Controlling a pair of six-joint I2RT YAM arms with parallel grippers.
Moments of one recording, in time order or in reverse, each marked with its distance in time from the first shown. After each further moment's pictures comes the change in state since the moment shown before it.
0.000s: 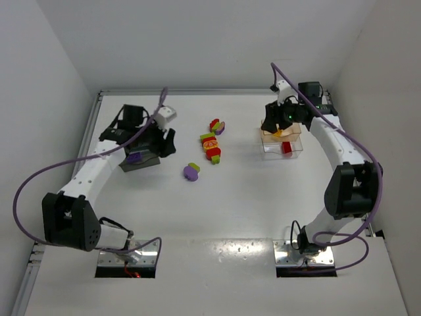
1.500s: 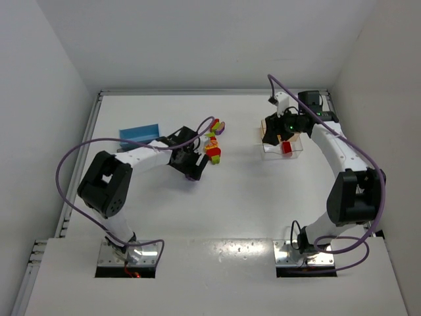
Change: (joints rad) left arm -0.397 0.377 -0.018 0.053 -0.361 -0.325; right arm -0.001 -0.068 -0.106 -0.082 -0.022 -0.094
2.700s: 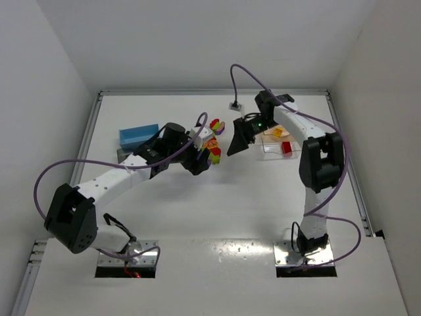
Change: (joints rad) left arm -0.032 -0.351 -0.134 0.245 0.220 0.158; right arm 0.207 0.443 0.386 -0.471 -0.542 -0.098
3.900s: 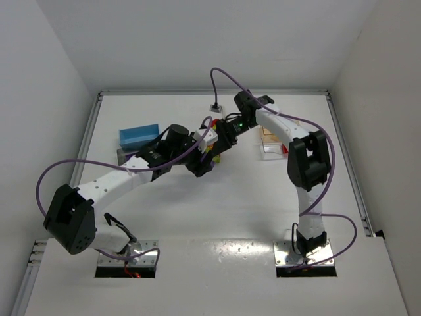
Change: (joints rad) left arm -0.057 -0.009 0.000 0.023 -0.011 0.022; right arm 0.155 0.082 0.100 0.114 -0.025 0.178
